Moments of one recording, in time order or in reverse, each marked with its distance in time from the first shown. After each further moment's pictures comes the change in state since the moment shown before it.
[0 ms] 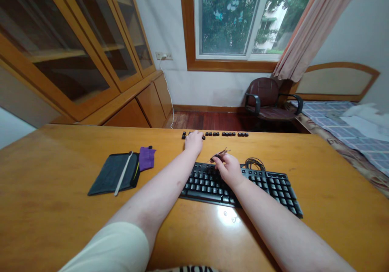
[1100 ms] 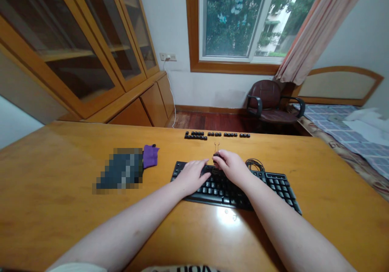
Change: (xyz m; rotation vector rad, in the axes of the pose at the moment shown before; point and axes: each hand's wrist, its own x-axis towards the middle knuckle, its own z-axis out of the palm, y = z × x) left_hand -0.134 -0.003 -0.035 -0.319 -0.184 0.281; right_hand 0.019 -0.031 -0.028 -0.062 -0.348 0.039
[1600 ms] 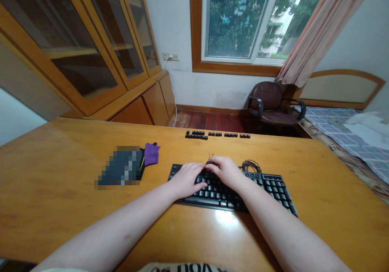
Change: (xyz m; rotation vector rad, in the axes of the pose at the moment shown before) left_hand -0.018 -0.005 -0.015 0.001 -0.054 0.113; right_hand -0.003 0.002 0.022 0.083 -0.120 -0.015
